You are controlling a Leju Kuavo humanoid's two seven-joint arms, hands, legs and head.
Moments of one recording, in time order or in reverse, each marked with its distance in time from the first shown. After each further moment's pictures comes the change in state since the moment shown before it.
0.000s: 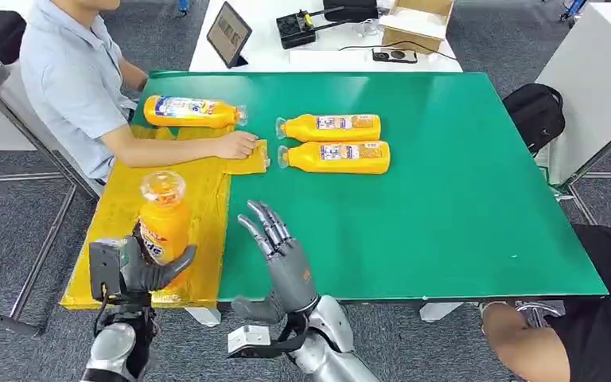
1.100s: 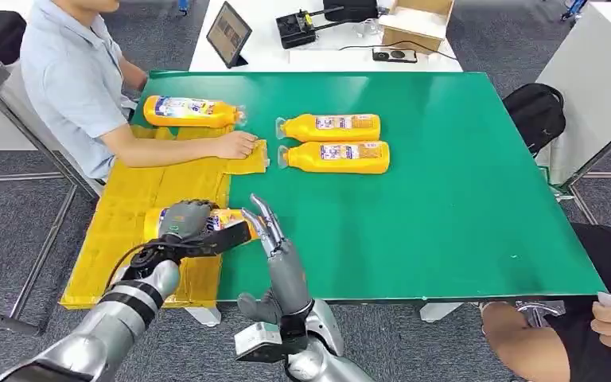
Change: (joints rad) left arm -0.526 0.021 -0.217 0.753 -0.895 -0.146 0.225; right arm -0.010 -0.045 0.186 -0.092 -0.319 0.039 0.000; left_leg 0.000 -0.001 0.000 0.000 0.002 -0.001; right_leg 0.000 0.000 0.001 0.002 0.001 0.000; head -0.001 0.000
